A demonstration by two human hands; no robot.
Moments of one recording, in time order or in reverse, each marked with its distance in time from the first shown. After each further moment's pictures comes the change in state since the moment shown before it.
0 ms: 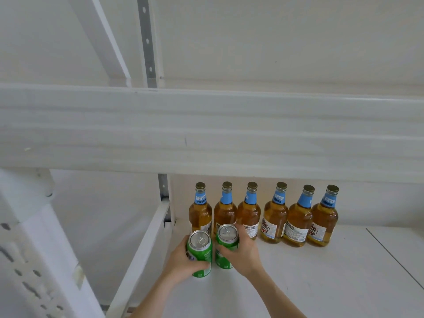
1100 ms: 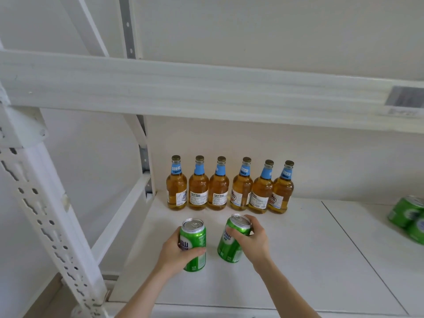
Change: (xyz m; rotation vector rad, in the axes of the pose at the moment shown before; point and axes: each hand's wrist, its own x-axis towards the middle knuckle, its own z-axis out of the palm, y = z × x) left_hand -0.114 0.023 0.072 -0.086 0.043 0.012; right_hand -0.098 0.035 -0.101 0.307 0.130 0.234
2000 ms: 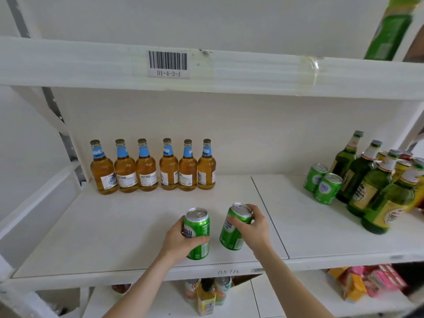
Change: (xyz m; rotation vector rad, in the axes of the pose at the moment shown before) left_hand -0.060 0.058 0.237 0.024 -0.115 0.015; right_hand -0.034 0.054 -0.247 -0.008 0.141 -0.034
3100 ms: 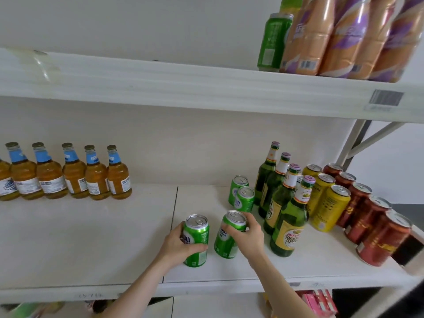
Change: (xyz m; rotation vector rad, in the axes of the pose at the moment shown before) left_hand 0.044 0.100 0.316 0.016 -0.017 -0.024; right_hand 0.131 0.078 -0.291 -0.036 -0.013 -0.017
